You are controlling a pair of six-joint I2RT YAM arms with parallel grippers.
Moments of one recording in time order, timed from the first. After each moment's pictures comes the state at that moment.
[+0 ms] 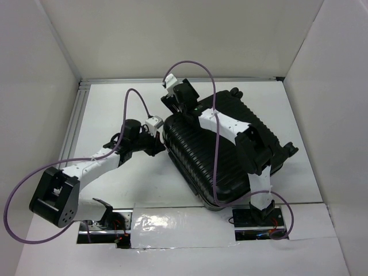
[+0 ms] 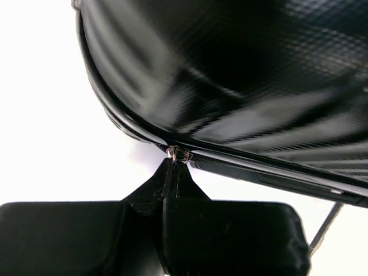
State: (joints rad) left arm -0.42 1.31 0.70 0.03 0.43 -0.06; right arm 0.67 2.01 1.60 -0.01 0.37 -0.33
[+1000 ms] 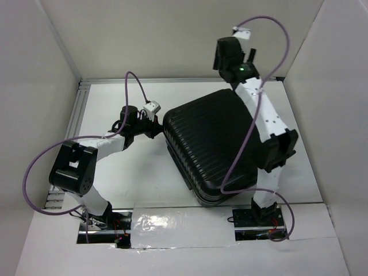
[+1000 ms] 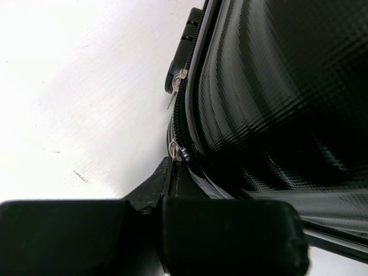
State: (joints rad) left arm -0.27 1.62 0.86 0.31 0.55 0.04; right arm 0.39 1.97 2.22 -0.69 0.69 0.27
